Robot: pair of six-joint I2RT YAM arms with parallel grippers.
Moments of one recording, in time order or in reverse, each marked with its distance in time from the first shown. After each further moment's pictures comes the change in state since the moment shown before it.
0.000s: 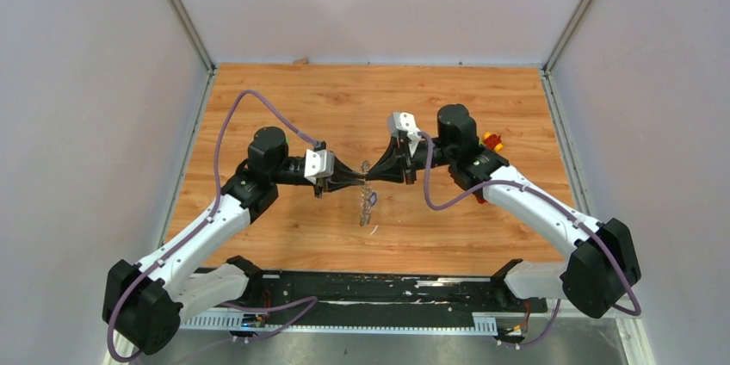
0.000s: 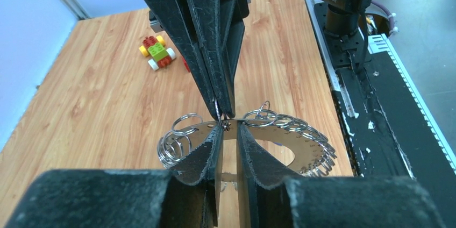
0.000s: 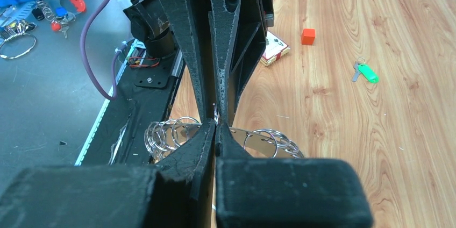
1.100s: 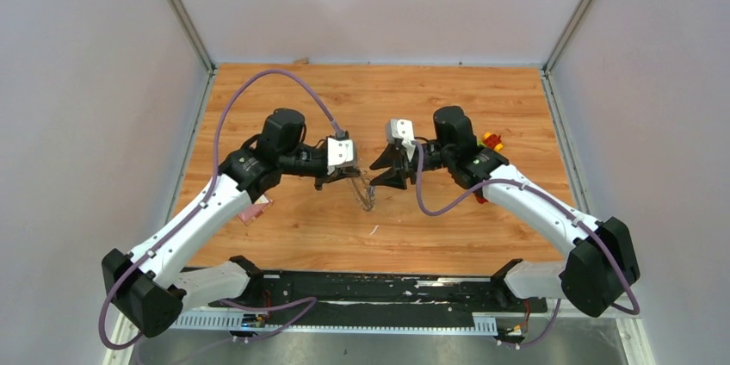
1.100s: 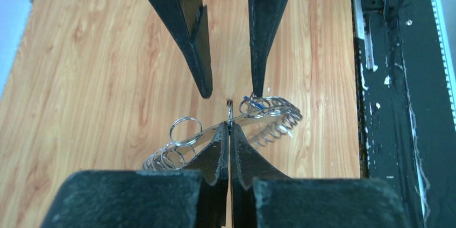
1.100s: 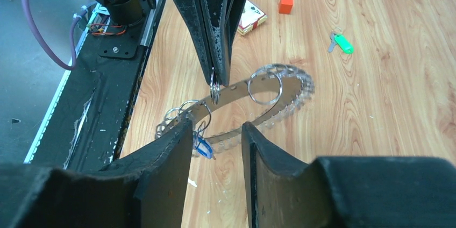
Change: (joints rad) left arm -0.076 0.098 0.326 -0.587 -0.292 0.220; right arm -0.004 0.011 0.006 -0.150 0.091 -0.209
